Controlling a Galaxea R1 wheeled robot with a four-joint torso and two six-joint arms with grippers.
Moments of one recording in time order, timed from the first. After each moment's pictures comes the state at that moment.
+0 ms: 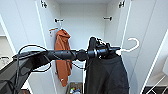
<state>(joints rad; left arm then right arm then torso) -0.02 2.80 -1.28 -0.23 -0.15 -0.73 -1.58 3.10 -2.78 0.15 0.11 0.03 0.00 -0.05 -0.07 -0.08</state>
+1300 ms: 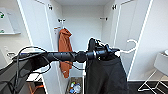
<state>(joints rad) 0.01 2.78 -1.27 -0.21 -0.15 -0.73 -1.58 3.09 -2.78 0.15 0.11 0.03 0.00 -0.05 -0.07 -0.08</state>
